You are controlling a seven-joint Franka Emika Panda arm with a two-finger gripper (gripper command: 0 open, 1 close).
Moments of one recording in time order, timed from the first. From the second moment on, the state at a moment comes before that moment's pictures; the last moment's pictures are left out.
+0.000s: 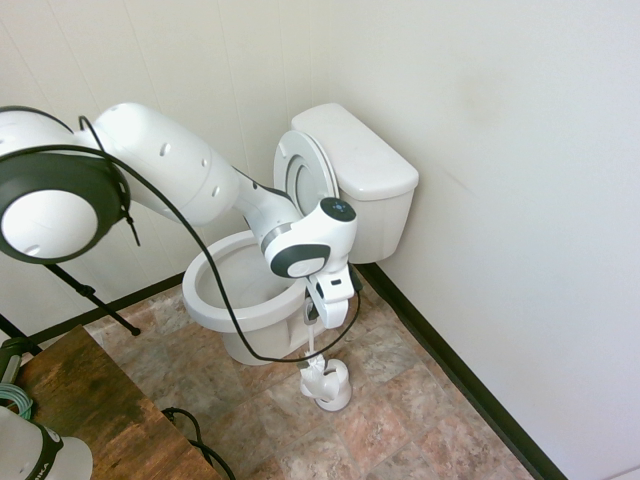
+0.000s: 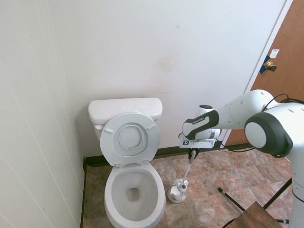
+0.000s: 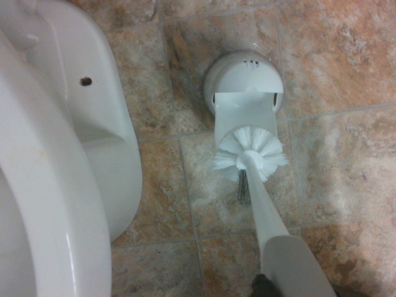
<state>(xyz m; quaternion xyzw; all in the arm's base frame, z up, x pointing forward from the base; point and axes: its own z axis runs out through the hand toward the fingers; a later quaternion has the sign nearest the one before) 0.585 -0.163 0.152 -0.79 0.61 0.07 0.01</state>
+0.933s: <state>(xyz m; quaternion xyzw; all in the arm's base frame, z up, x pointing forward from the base) 0.656 -0.208 0.000 -0.76 0.63 0.14 0.00</state>
